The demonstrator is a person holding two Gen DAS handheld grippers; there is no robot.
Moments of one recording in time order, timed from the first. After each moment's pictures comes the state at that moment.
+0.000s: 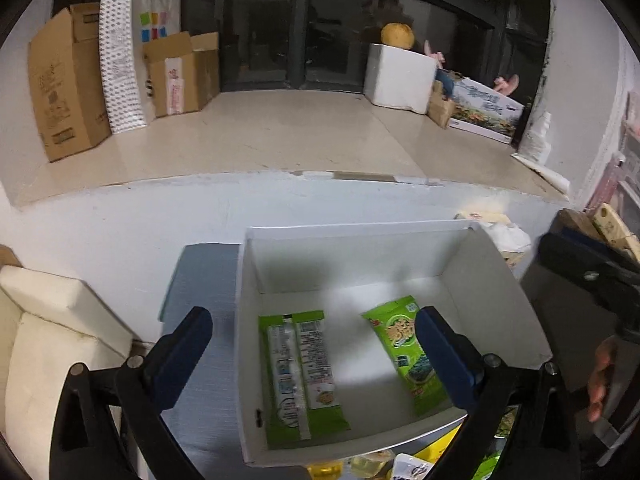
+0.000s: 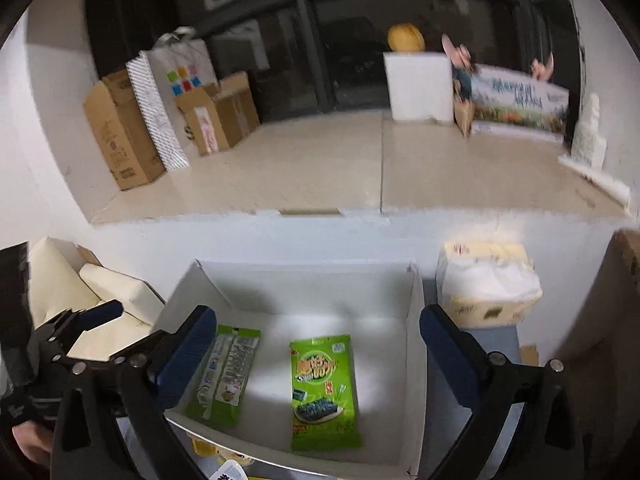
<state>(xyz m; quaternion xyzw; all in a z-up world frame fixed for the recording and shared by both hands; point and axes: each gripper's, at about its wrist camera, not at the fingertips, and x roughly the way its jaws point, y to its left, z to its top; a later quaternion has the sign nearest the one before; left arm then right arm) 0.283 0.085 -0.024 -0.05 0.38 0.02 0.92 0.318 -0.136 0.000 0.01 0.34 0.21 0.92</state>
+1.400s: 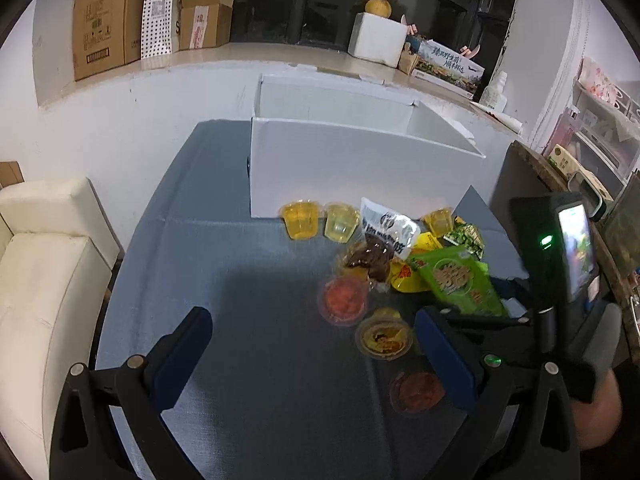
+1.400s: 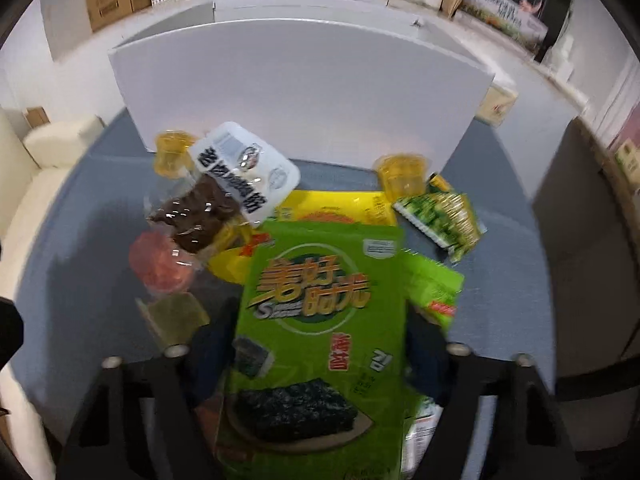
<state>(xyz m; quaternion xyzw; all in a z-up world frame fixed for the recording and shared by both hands) 0.059 0.060 -0.109 -0.10 0.41 -0.02 0.91 0.144 -0.100 -0.160 -0.12 0.50 0.10 0.85</state>
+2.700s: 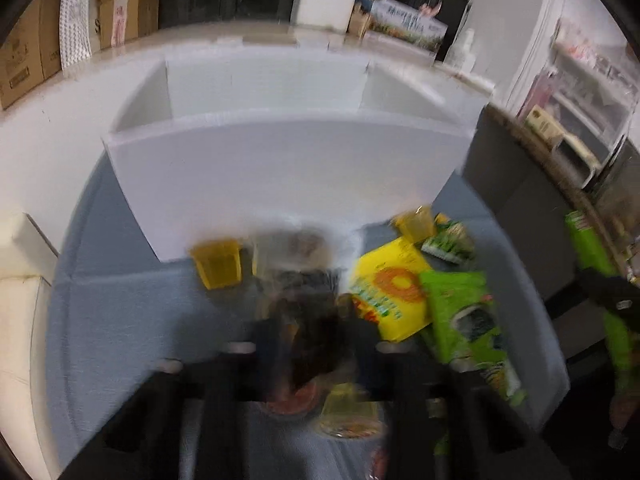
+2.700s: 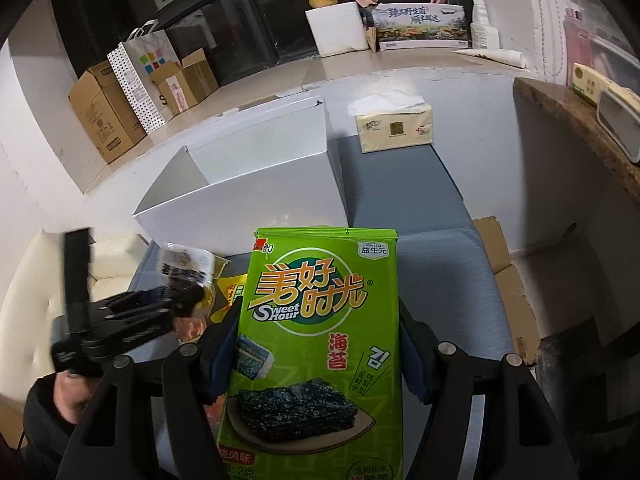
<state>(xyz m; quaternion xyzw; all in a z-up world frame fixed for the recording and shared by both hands) 0.155 0.016 -0.131 -0.06 0.44 -0.11 0.89 0.112 -0.226 -0.080 0.07 0.42 0.14 0.89</state>
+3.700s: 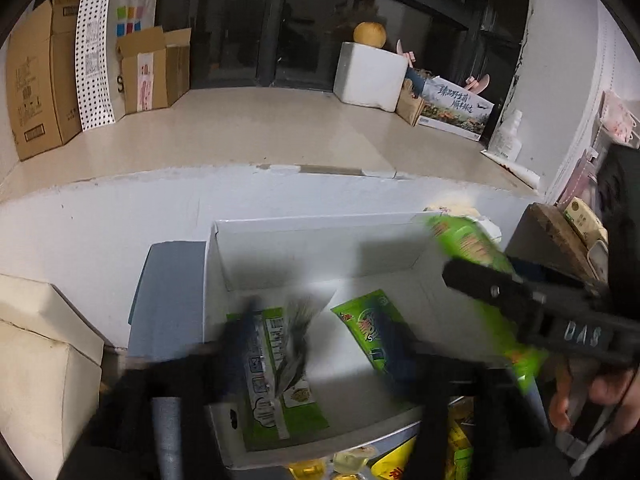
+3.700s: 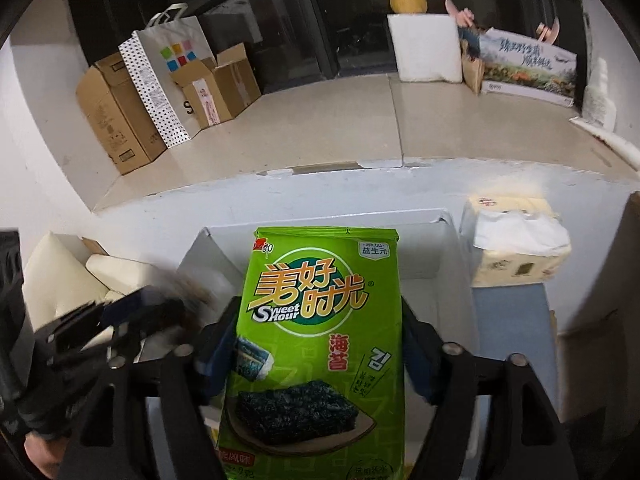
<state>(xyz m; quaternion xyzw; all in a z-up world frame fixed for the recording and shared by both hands) 0.297 0.076 -0.040 -0.07 0.38 -0.05 0.92 0.338 -0.113 -0.042 0.05 0.41 0.20 0.89</state>
